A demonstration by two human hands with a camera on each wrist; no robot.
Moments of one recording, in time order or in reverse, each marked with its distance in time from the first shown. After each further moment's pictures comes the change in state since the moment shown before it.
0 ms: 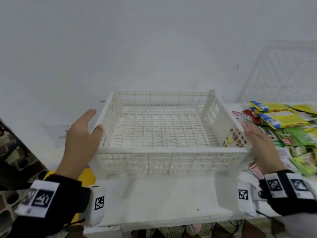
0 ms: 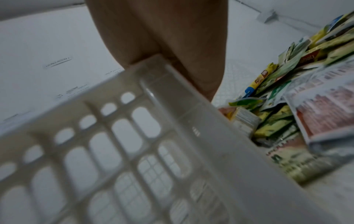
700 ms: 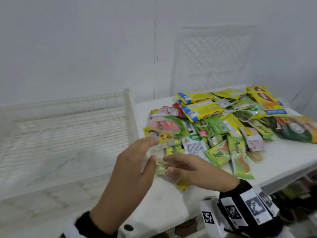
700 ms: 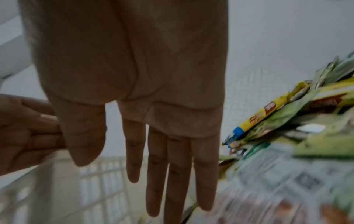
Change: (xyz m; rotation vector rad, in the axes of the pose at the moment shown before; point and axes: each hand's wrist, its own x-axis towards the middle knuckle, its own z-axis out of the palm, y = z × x) left_hand -0.142 0.193 0.253 -0.096 -0.497 0.514; right_hand 0.014 0.020 -0.127 -0.465 -0.800 -0.001
